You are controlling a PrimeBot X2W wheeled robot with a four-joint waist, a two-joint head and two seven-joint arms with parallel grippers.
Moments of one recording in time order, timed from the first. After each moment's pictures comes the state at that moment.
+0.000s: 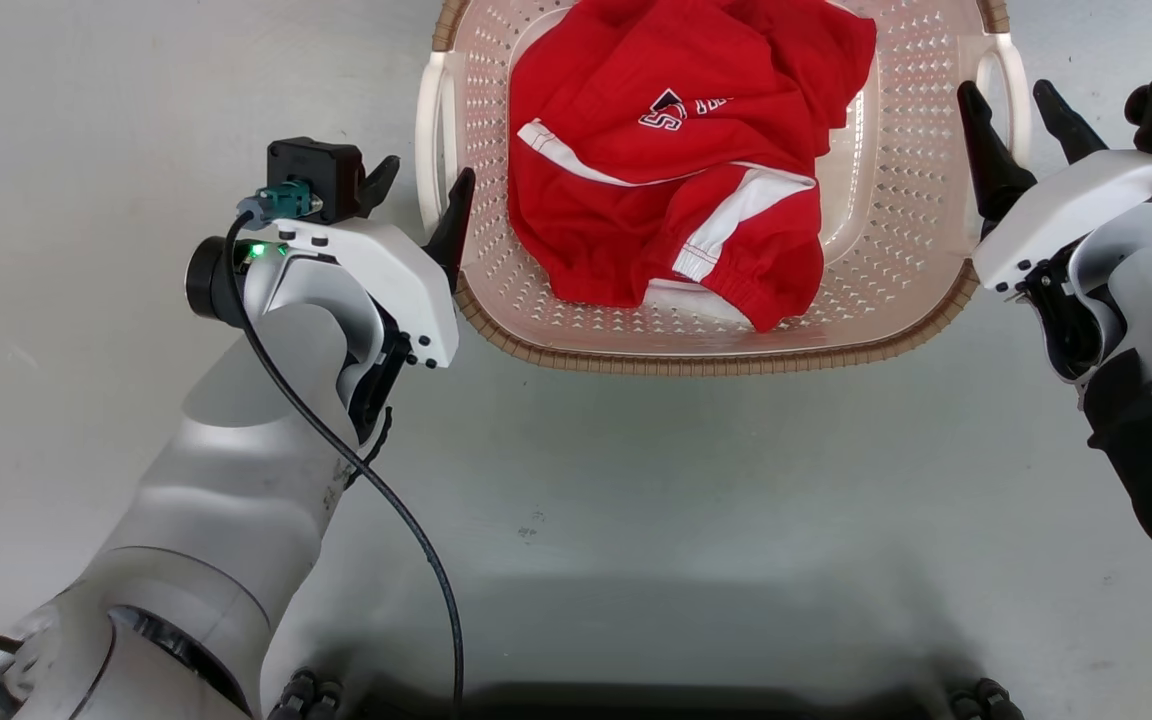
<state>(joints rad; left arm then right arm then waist) -1.12 0.06 -0.95 1.26 -0.94 -0.13 -0.25 -1.01 -0.07 0.71 1.05 0.89 0.13 -0.25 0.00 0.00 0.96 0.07</state>
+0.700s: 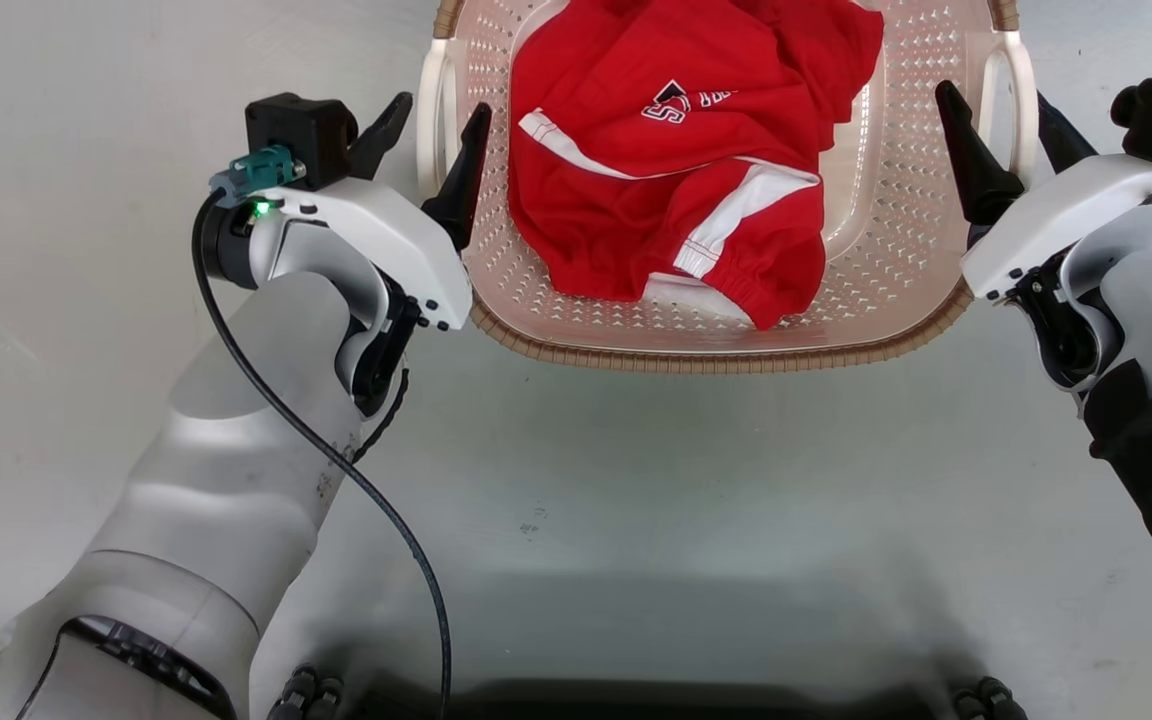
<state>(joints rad) -1.09 0.10 -0.80 1.04 -0.87 -0.13 -0.25 -0.98 -0.13 0.83 0.90 1.00 0.13 -0.25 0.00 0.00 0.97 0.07</state>
